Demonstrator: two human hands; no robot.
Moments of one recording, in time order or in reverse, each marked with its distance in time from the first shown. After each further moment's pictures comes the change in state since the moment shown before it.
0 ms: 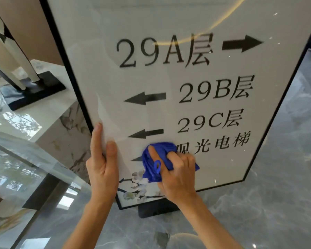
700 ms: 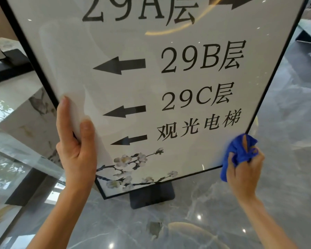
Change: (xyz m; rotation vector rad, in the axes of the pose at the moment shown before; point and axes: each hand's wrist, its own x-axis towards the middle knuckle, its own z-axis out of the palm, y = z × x) left_hand -0.002 -0.014 0.011 -0.056 0.034 0.123; right_hand -0.117 0.185 -0.047 0.089 0.042 0.666
